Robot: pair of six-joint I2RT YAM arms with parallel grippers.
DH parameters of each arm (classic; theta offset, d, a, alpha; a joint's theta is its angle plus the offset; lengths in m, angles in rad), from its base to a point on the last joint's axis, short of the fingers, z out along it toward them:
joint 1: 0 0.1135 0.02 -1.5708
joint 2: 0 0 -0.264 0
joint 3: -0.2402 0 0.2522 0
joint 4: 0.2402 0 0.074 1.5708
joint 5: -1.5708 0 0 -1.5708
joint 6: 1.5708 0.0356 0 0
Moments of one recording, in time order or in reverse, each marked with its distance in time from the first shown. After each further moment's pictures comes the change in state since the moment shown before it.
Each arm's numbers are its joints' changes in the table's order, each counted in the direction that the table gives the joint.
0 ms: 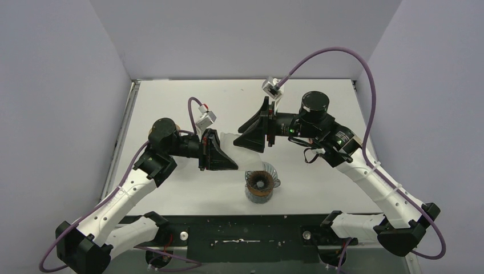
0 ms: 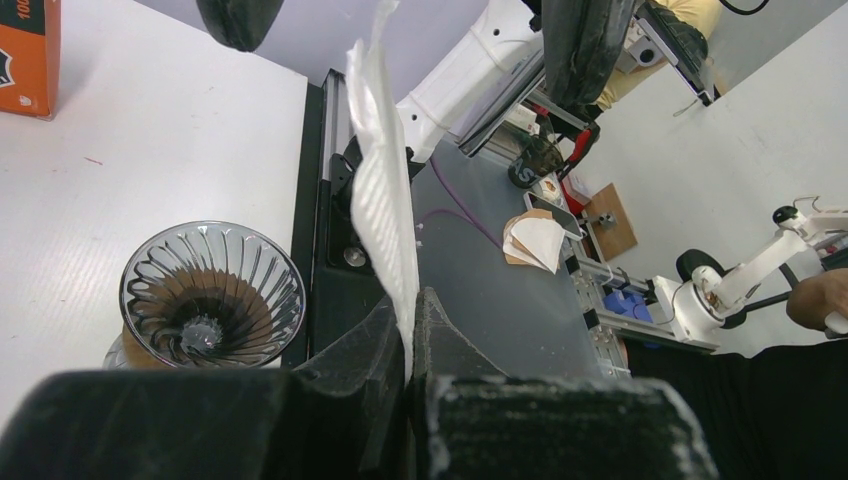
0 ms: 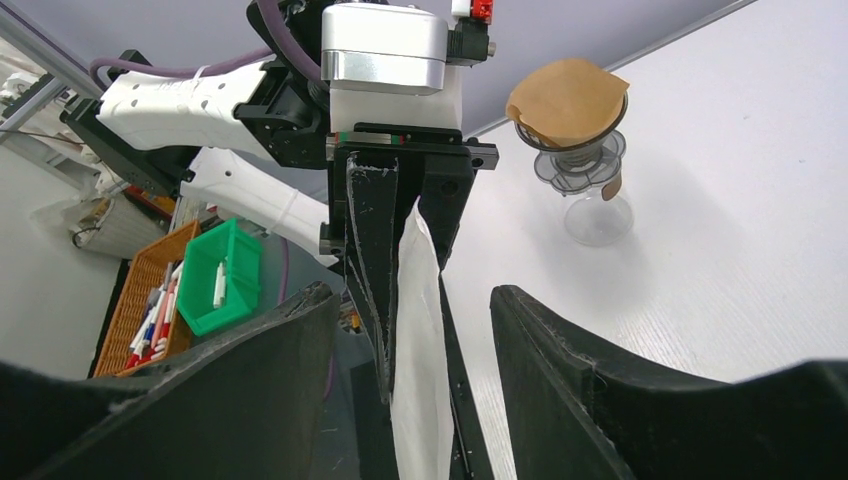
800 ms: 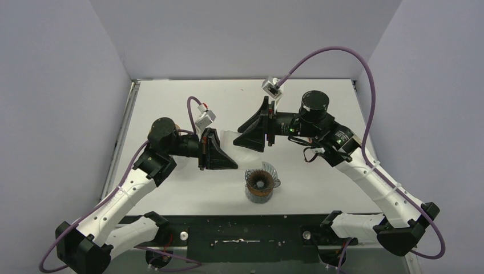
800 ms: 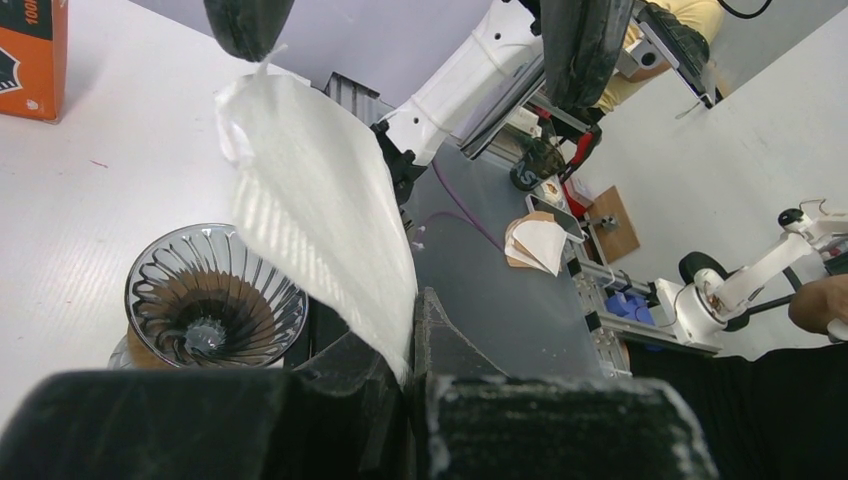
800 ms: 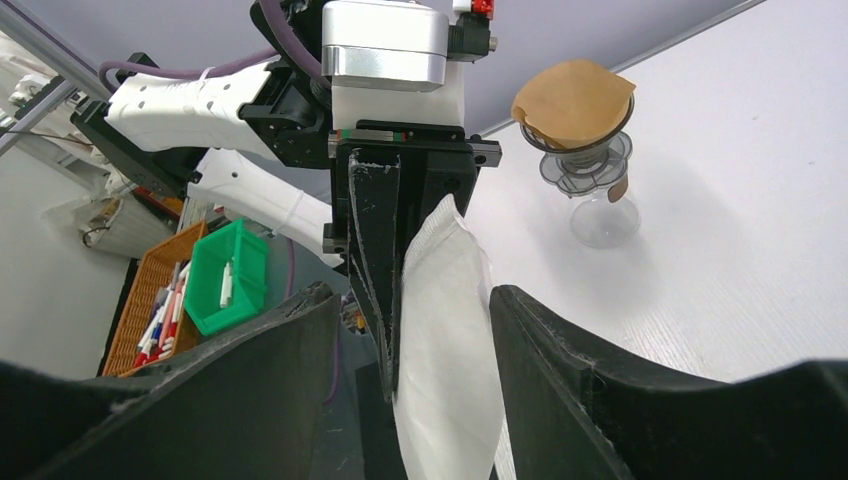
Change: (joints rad) left arm 0.006 0.000 -0.007 0.003 0.002 0.000; right arm -0.005 0.000 0.000 -0.008 0.016 0.013
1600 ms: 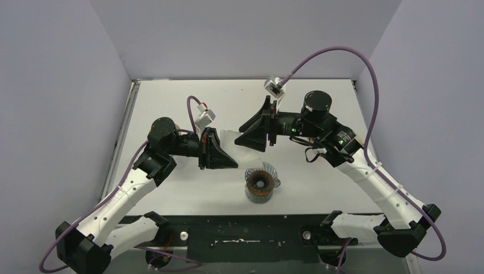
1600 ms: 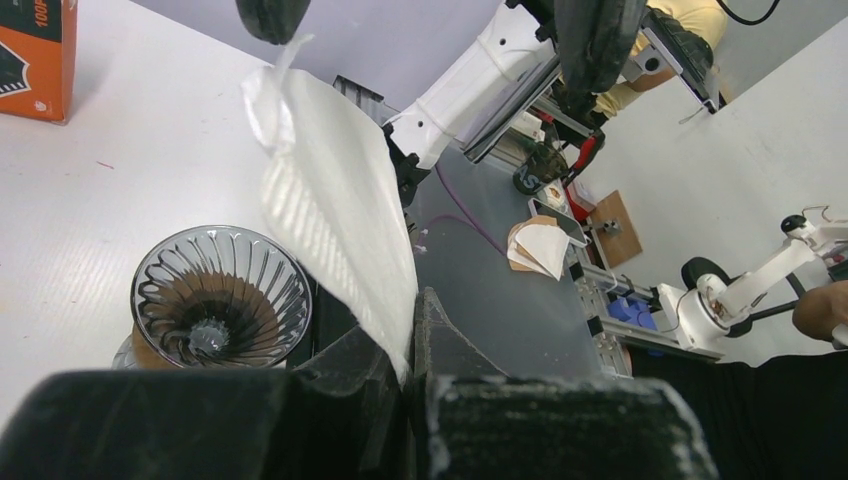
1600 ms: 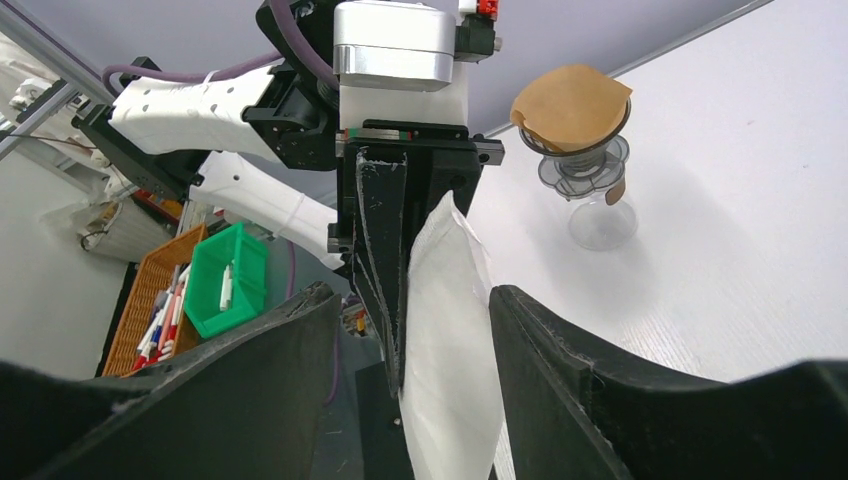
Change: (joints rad) left arm 0.002 0.005 -0.002 0.000 0.011 -0.003; right arm -0.008 -0.009 0.000 0.000 0.002 0.003
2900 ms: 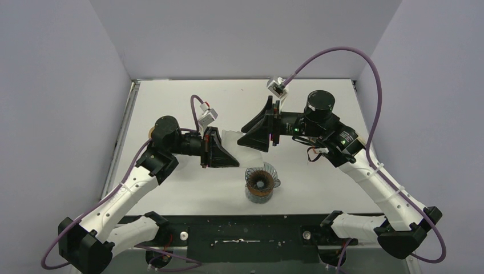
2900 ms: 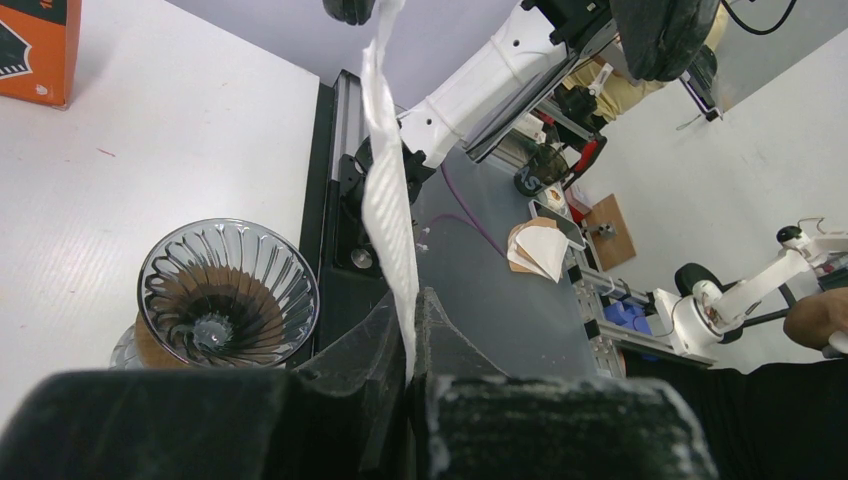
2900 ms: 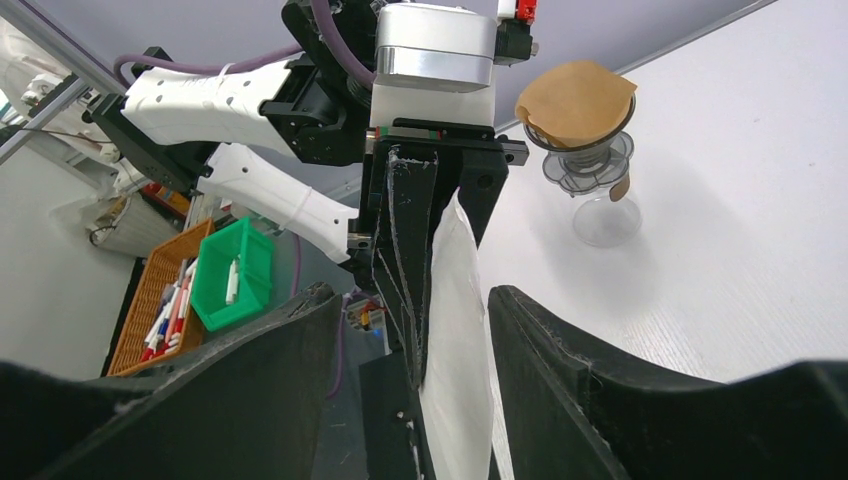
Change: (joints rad) left arm 0.000 0.027 0.000 0.000 0.006 -0.005; right arm -0.026 -0.013 0.008 0.004 0.042 0.001
